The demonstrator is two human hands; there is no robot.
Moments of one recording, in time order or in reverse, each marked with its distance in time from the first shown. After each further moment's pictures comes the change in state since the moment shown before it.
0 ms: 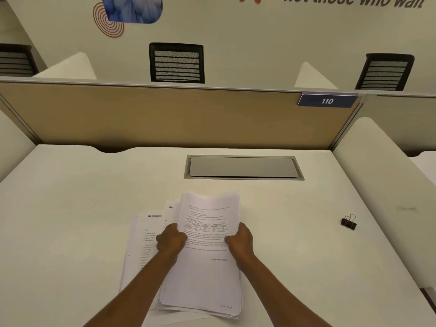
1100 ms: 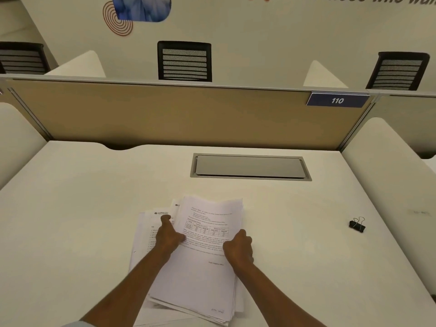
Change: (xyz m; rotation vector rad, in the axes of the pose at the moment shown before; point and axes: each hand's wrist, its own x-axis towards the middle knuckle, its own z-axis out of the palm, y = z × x) left_hand 0.005 -0.013 -0.027 -0.098 -0.014 0.048; right_hand -0.012 0.002 0.022 -0.403 0.044 0.124
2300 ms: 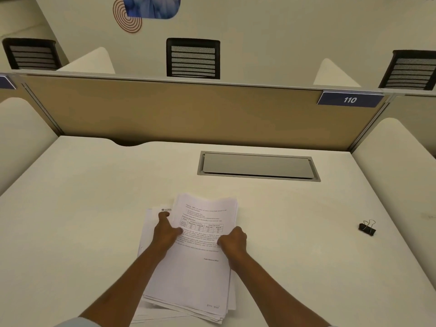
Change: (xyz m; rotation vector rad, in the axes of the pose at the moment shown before) left_hand 0.006 -0.014 -0.023 -0.122 0.008 0.059; right_hand 0.003 -0.019 0.022 0.324 -0.117 -0.006
